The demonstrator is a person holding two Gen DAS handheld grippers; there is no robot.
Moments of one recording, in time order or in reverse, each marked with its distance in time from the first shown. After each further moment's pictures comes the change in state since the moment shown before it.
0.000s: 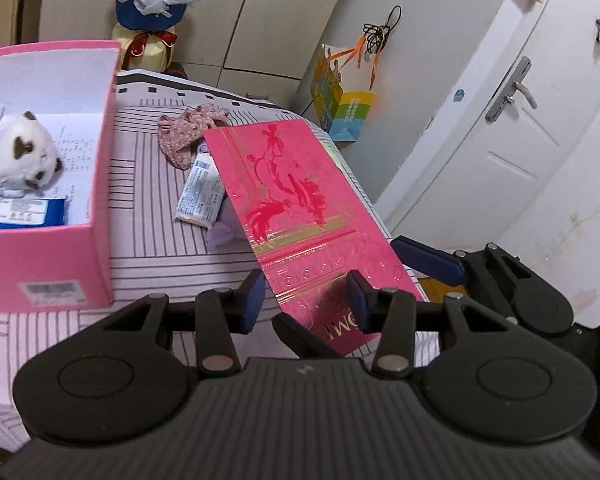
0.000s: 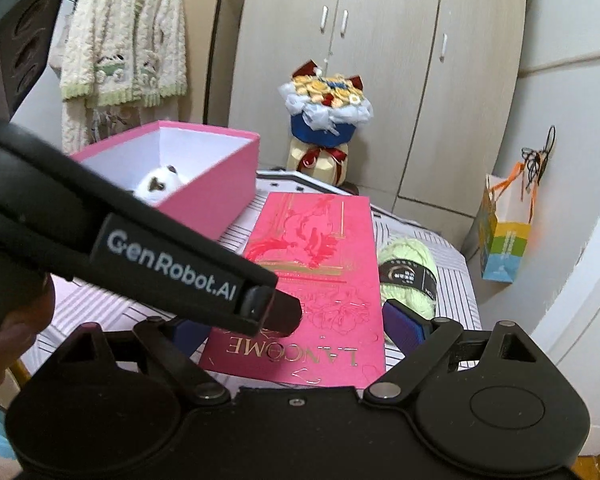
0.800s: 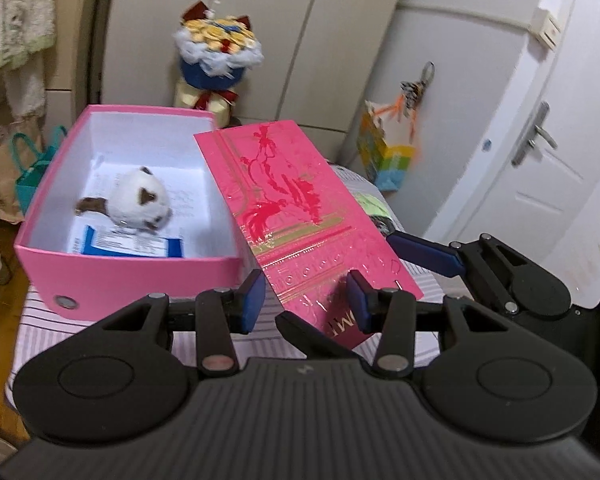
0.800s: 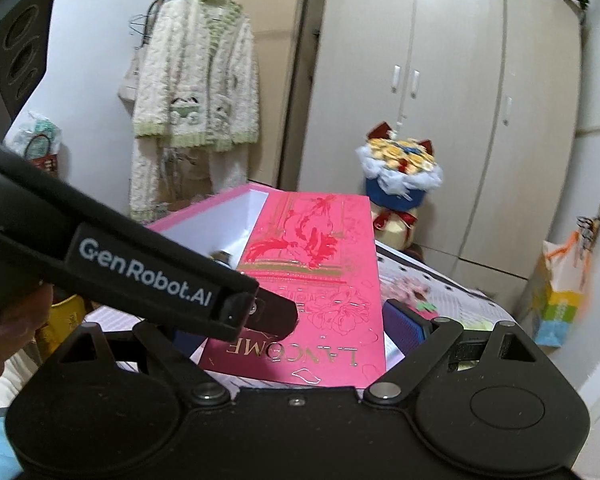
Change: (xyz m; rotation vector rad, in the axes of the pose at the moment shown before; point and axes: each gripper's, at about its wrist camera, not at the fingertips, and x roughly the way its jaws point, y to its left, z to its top) left arm -0.105 0.032 -0.001 -0.001 -0.152 0.142; right arm -0.021 0.064 0.052 -0.065 -0.125 0.187
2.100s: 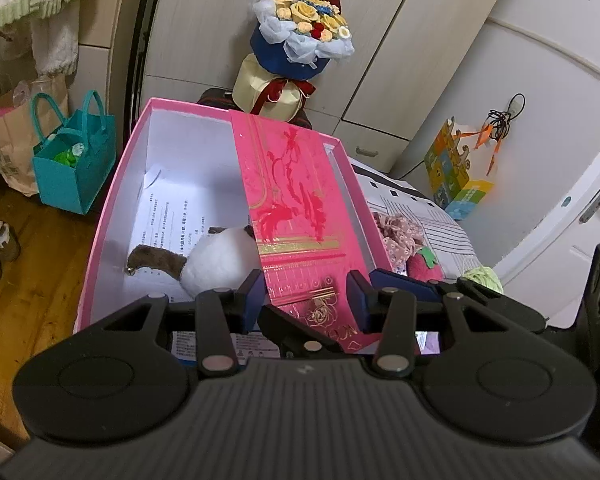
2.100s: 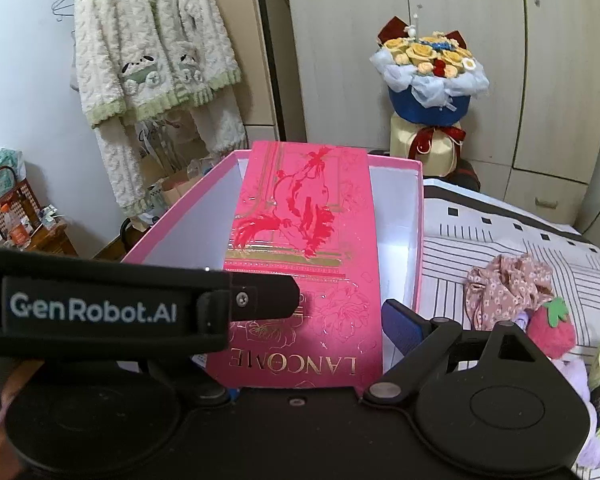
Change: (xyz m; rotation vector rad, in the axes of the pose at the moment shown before) left arm 0.107 0.144 0.087 -0.153 0.083 0.043; right arm 0.206 -0.004 0.056 0.271 0.253 0.064
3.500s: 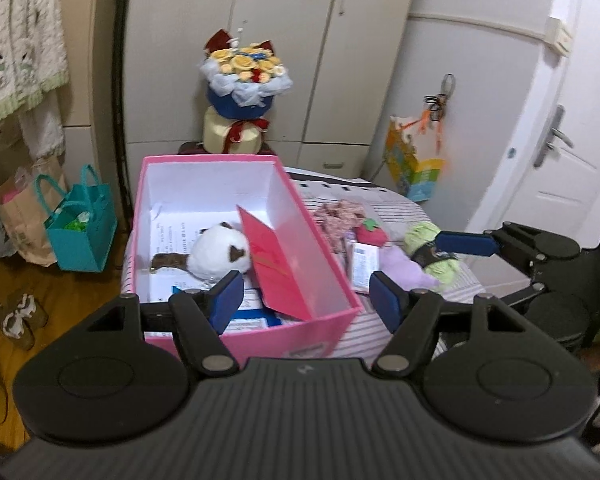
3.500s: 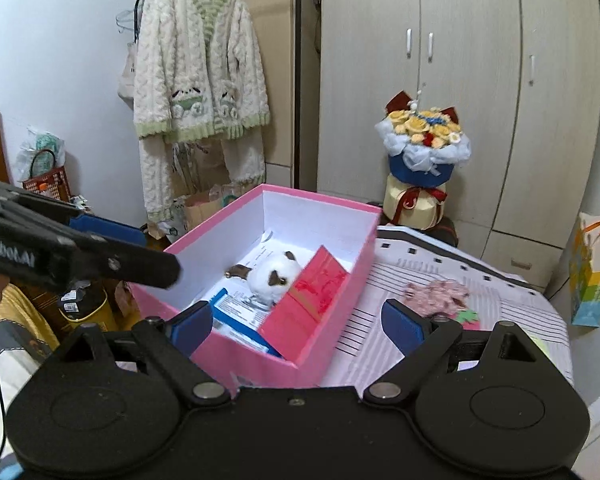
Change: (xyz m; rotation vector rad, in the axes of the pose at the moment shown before) left arm -0.133 -0.056 -0.056 0.254 -0.098 -0.015; right arm -0.164 -0.027 -0.051 -0.170 -0.154 0.014
